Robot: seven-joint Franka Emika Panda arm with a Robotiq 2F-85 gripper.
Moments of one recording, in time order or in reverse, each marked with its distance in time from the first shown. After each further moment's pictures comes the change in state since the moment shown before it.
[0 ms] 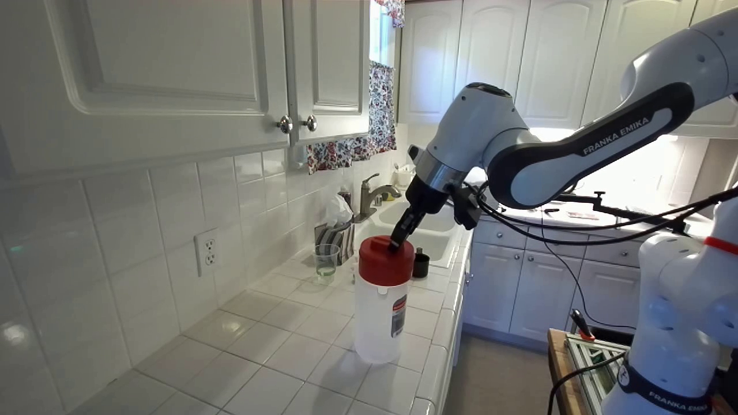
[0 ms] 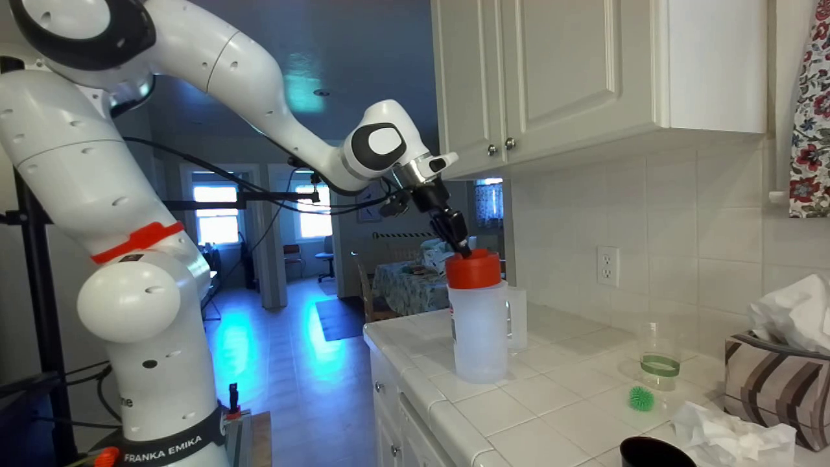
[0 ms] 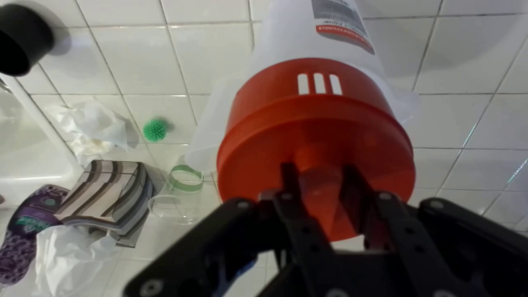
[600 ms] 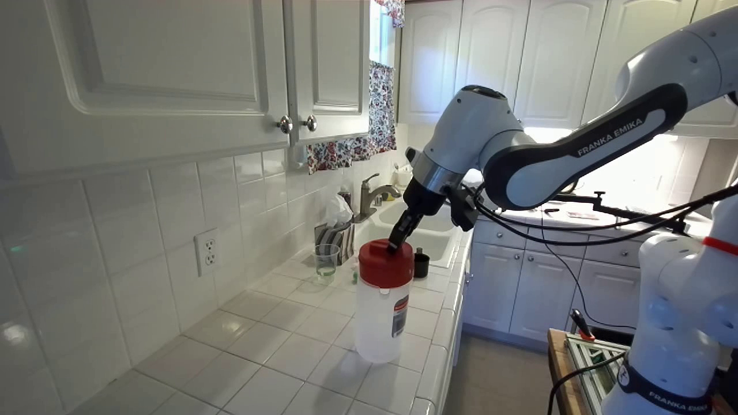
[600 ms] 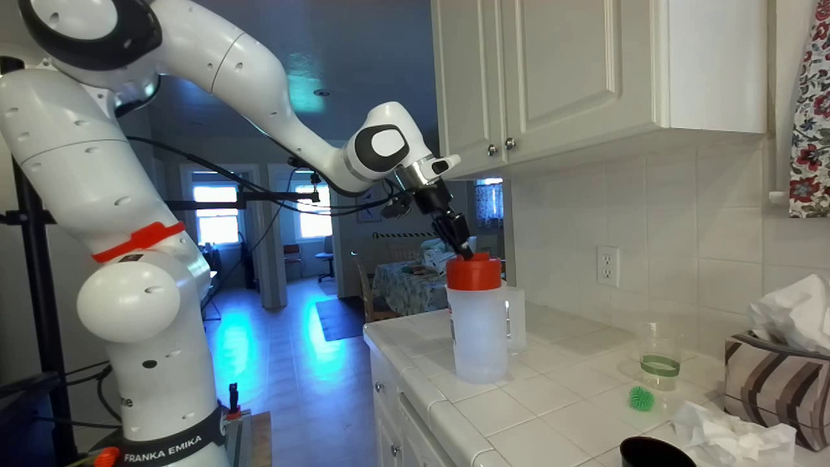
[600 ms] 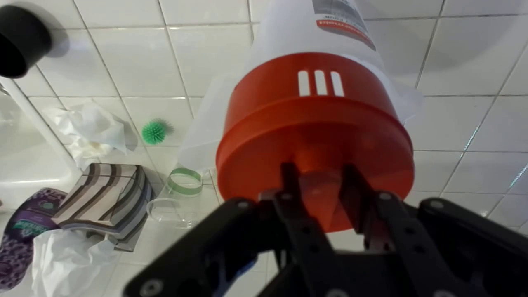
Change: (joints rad) arm -0.002 0.021 0.000 0.010 0.000 0.000 0.000
